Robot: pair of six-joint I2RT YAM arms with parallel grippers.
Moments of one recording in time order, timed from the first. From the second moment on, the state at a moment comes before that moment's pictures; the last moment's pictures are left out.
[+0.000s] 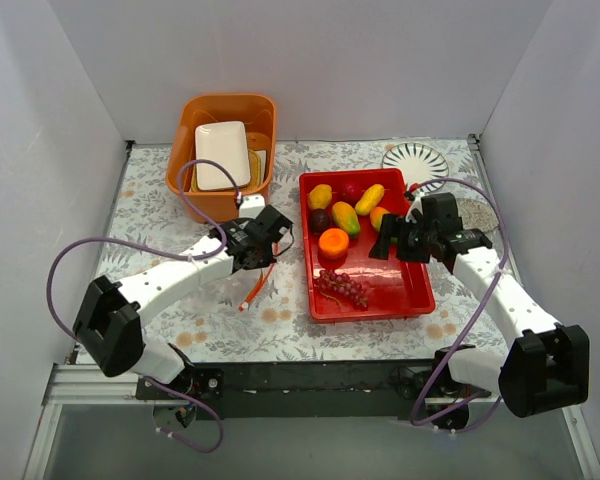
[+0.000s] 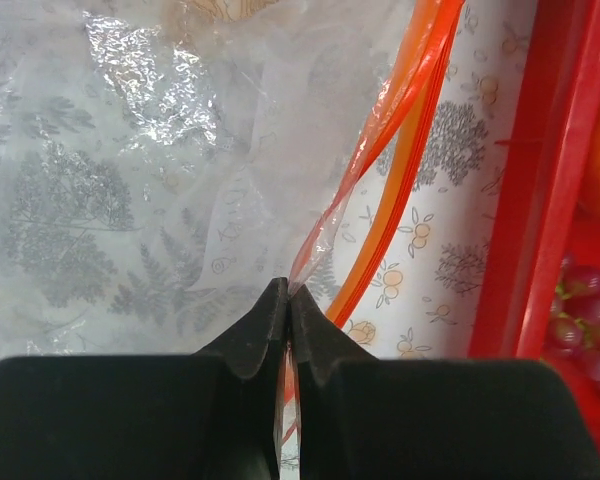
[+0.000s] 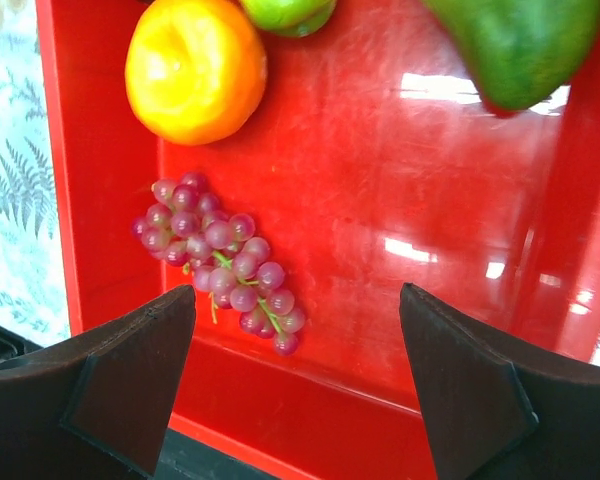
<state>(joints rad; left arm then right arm) -0.80 1.46 1.12 -0.78 -0.53 -0.81 0.25 1.18 0.86 -0.56 -0.31 0.32</state>
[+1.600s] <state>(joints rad) -0.53 1.31 1.02 -0.62 -0.09 -0.82 0.65 1.61 0.99 -0.56 -0.23 0.04</state>
